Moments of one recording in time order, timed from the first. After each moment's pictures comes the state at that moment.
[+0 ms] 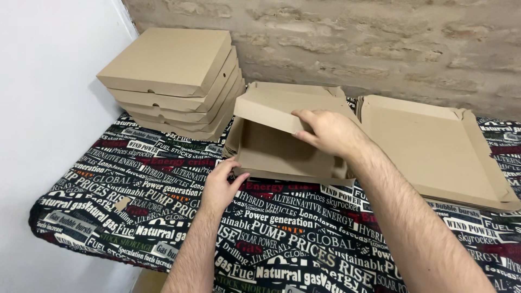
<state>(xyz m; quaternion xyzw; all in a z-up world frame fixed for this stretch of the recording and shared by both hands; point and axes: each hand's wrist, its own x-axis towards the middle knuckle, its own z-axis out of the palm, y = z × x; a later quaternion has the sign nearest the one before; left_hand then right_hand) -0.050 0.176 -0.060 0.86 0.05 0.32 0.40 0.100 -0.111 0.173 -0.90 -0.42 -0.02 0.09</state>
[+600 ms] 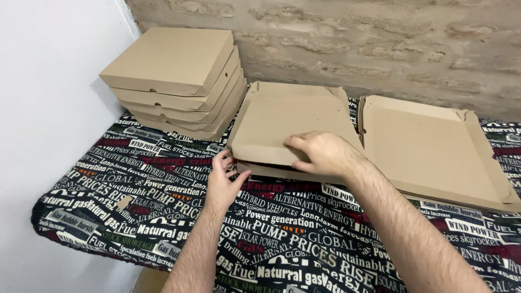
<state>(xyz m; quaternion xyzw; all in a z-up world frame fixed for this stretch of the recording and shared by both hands) -0.065 0.152 -0.021 0.80 0.14 0.23 0.53 0.085 -0.109 0.133 -0.85 -0.52 0.00 0.04</state>
